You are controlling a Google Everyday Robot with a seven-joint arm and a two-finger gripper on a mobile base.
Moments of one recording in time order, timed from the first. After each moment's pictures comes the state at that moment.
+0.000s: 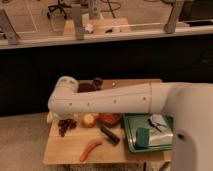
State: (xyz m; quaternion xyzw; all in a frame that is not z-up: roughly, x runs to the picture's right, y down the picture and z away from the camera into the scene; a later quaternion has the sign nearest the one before) arm -0.220 0.143 0.704 -0.04 -0.28 -0.72 0.63
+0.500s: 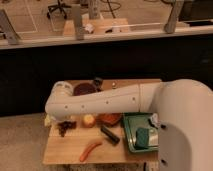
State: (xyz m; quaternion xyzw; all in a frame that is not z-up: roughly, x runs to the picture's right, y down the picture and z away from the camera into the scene) arm -0.233 0.157 0.723 -0.05 -0.29 -0.73 0.62
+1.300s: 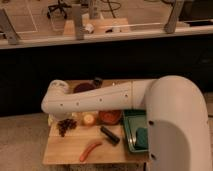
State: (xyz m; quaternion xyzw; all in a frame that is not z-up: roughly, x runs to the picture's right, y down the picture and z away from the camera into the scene) arm -0.221 0.155 0.747 -0.08 -0.27 -0.77 0.58
